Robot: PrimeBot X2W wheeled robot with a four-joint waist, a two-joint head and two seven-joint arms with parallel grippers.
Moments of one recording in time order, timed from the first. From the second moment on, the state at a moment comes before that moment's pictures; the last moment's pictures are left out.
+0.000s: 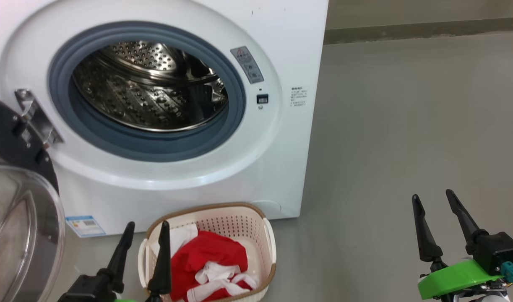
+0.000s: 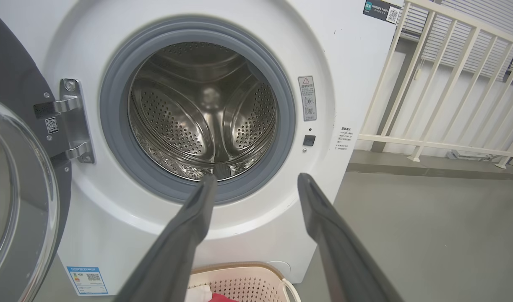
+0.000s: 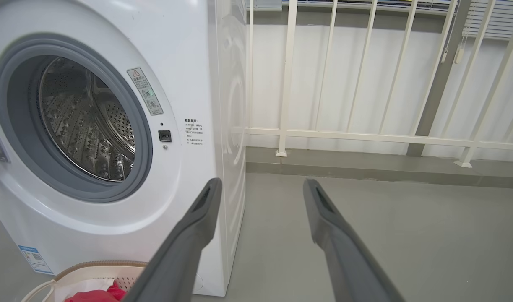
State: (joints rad) left arm -0.01 0.09 -0.15 0.09 -0.33 0.04 -0.24; right arm 0.00 -0.04 -0.11 0.18 0.13 0.13 -0.26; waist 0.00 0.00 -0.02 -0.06
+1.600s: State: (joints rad) left arm 0.01 0.11 -0.17 -0.05 -0.28 0.15 -0.20; right arm 0.00 -0.04 -0.05 0.16 0.13 0.13 -0.26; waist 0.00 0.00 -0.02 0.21
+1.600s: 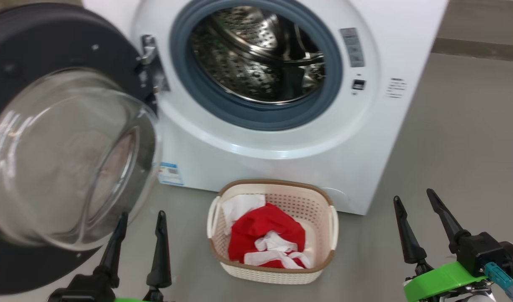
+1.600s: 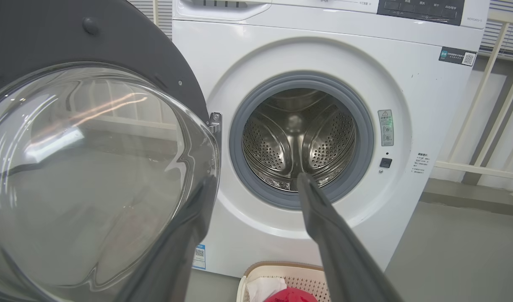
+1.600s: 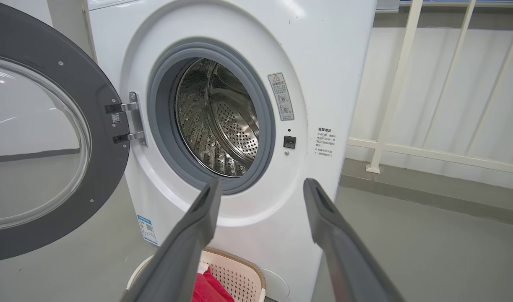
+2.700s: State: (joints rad) left arm 0.08 0.14 -0.14 -0.15 -0.25 0.27 -0.14; right arm -0.01 -0.04 0.08 0.17 0.16 0.13 -0.26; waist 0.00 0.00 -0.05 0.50
